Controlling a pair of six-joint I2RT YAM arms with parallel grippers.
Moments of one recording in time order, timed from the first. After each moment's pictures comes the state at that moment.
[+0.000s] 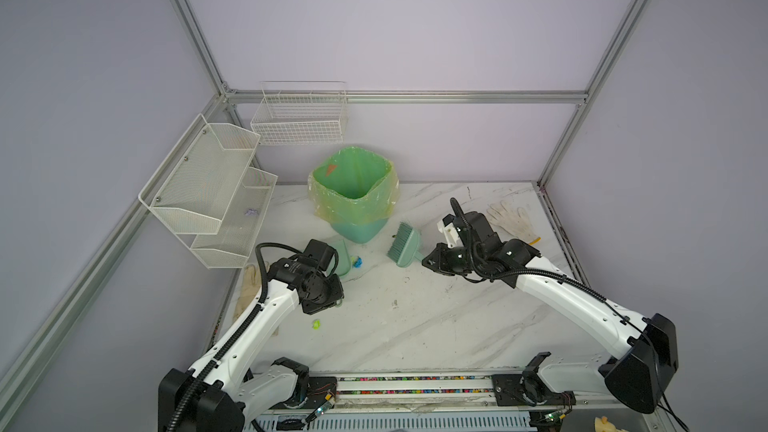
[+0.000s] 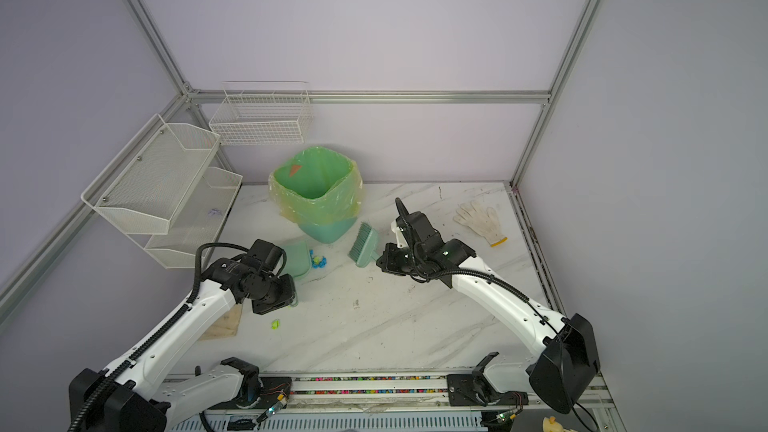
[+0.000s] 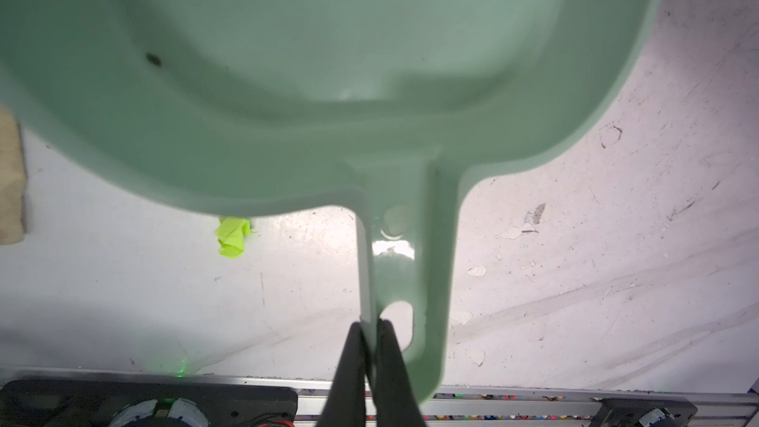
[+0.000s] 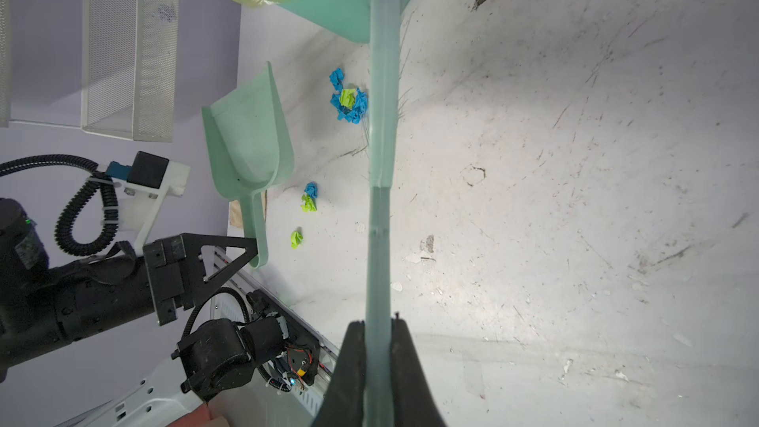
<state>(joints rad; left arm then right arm) -0.31 1.11 0.92 -1.12 0.07 -0.69 0.71 1.32 1.15 -0.60 -0.31 0.80</state>
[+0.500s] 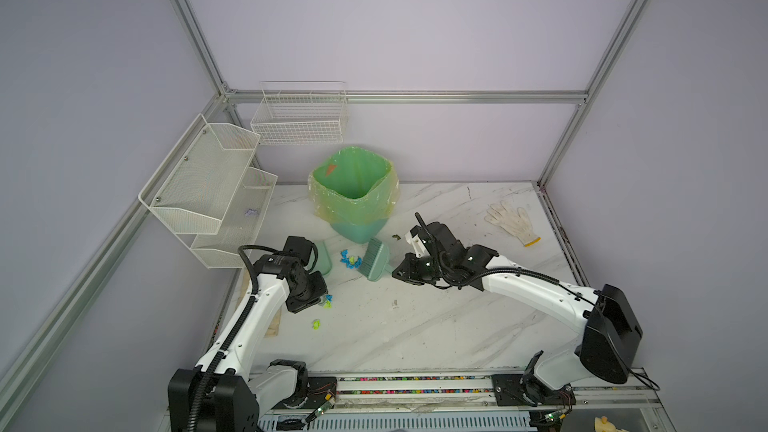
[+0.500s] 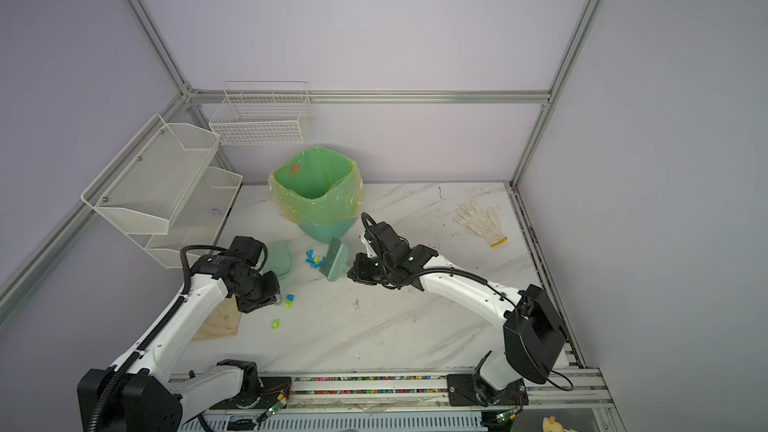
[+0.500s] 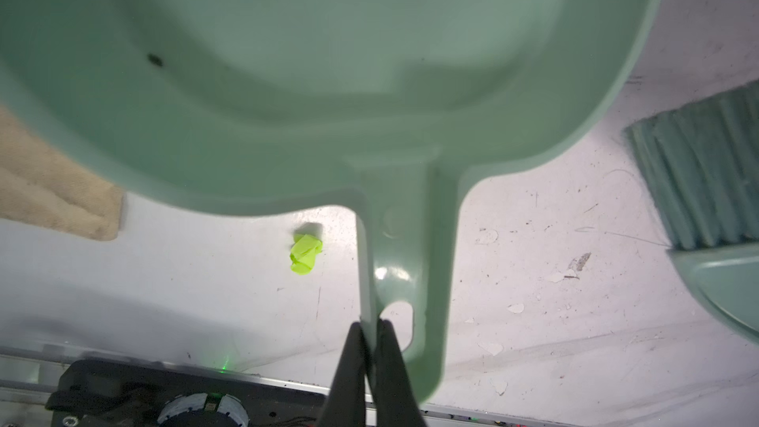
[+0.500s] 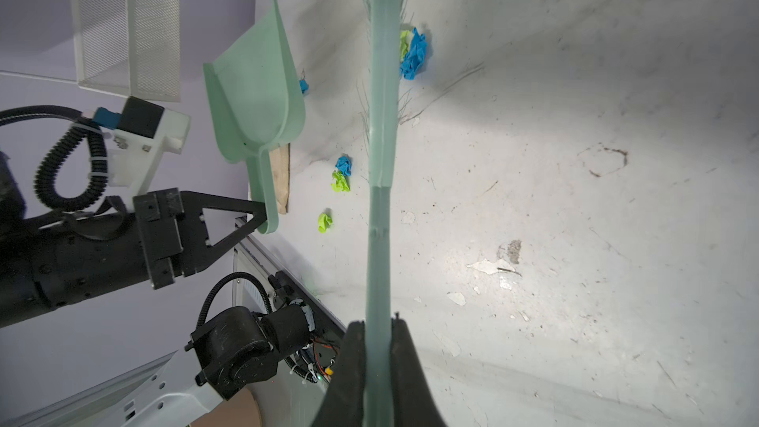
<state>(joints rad) -0.08 1.14 0.92 -1.15 0.08 -0.56 0.86 1.55 1.18 -0.41 -0.34 0.90</state>
